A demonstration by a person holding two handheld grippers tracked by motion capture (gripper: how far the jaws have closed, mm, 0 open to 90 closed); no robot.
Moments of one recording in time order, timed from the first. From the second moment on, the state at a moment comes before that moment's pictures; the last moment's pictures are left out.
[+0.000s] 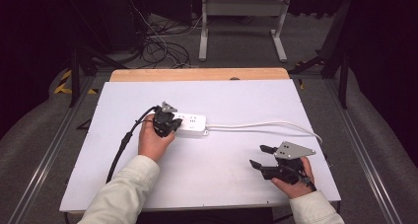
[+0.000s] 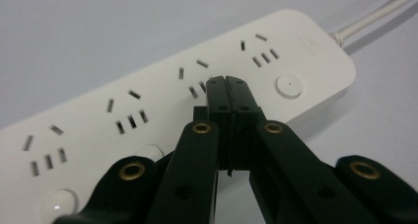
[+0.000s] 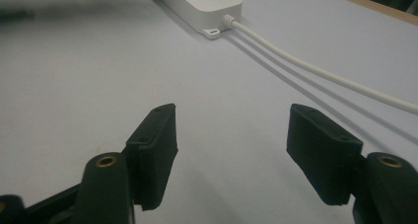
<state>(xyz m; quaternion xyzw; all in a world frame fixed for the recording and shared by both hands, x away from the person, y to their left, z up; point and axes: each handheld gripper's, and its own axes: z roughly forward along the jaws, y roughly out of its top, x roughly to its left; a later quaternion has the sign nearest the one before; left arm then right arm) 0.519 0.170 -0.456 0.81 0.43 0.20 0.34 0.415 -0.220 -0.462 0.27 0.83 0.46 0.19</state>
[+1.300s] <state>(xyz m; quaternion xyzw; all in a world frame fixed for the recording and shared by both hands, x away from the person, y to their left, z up) 0.516 0.138 -0.451 0.82 0.40 0.15 0.39 0.415 -0.220 -0.462 0.26 0.82 0.46 0.19</state>
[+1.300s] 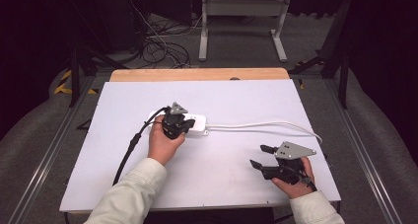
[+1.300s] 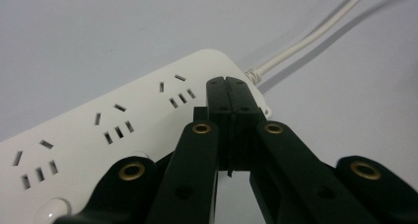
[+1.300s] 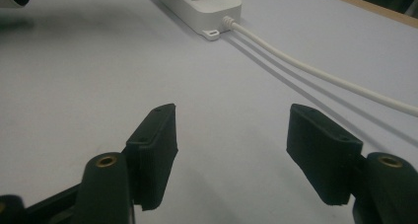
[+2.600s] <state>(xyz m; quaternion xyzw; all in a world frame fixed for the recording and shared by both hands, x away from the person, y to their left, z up) 0.523 0.138 -0.465 0.82 0.40 0.17 0.37 0.415 -0.220 -0.462 0.26 0.83 0.46 0.19</state>
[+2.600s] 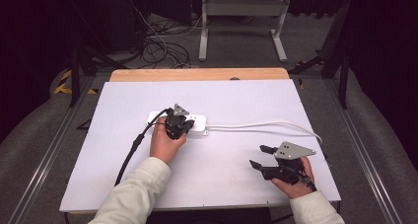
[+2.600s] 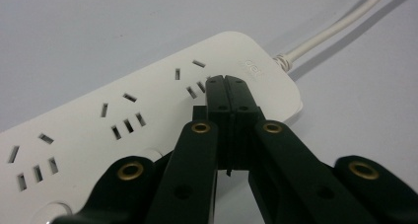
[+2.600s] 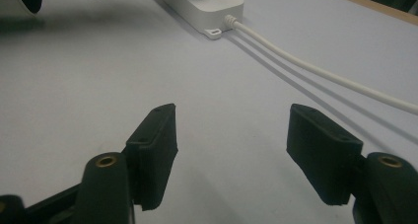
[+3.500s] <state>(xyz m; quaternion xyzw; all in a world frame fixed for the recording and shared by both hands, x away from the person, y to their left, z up) 0.429 0.208 -0.420 0.79 0.32 0.20 0.49 0.414 -0.224 -0.460 0.27 0.81 0.48 0.18</state>
